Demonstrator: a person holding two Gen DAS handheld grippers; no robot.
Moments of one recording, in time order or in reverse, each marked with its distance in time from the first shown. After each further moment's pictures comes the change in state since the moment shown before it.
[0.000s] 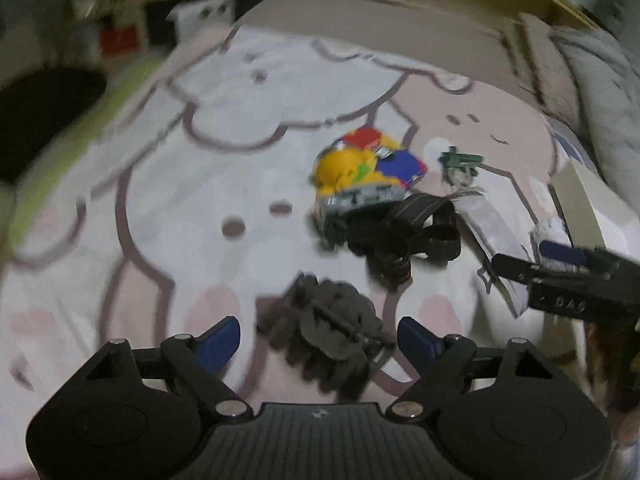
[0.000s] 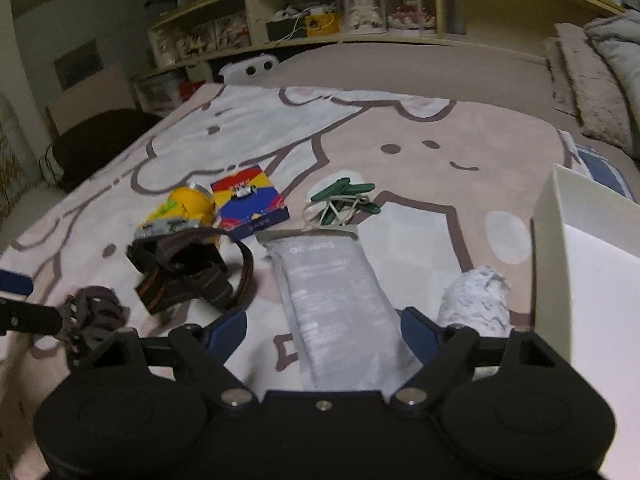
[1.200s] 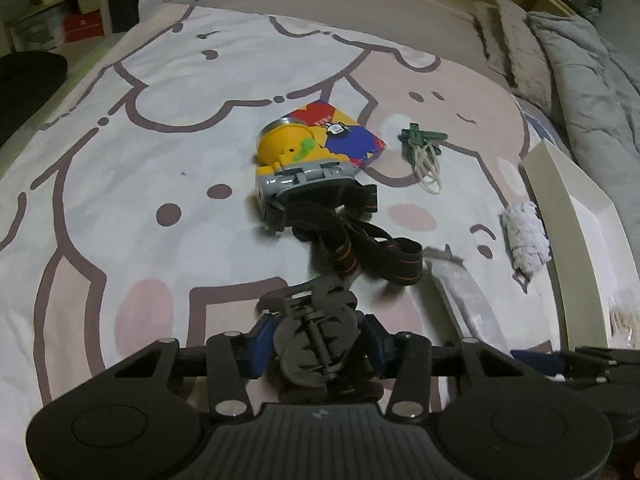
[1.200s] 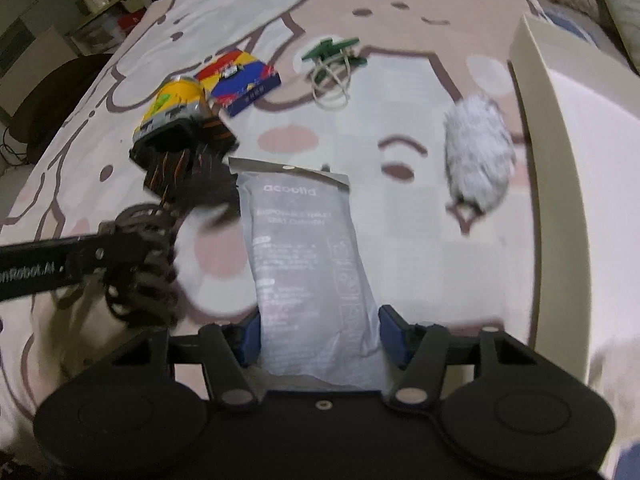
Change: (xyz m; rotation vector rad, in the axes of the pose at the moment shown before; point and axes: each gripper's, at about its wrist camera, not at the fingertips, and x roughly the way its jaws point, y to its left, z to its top) left arm 0.021 -0.020 -0.003 0.064 0.037 -0.100; right arm -0.023 0.029 -0.029 0.222 0.373 -0.058
